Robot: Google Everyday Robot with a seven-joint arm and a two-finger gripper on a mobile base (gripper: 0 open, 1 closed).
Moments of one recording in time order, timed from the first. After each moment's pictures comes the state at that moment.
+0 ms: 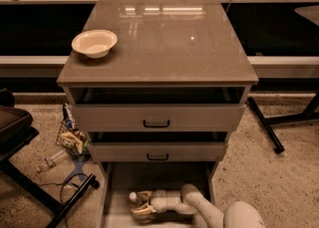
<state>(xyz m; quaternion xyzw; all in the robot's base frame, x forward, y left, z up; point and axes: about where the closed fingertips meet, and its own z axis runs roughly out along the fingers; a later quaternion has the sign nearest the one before) 0.488 0.100 0.184 -0.49 0.52 0.51 0.47</state>
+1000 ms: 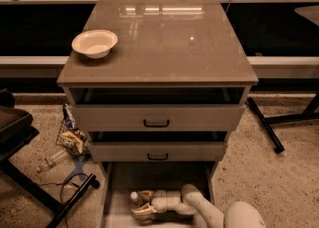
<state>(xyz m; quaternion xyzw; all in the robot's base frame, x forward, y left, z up) 0.488 0.100 0.186 -0.49 0.52 0.51 0.47</state>
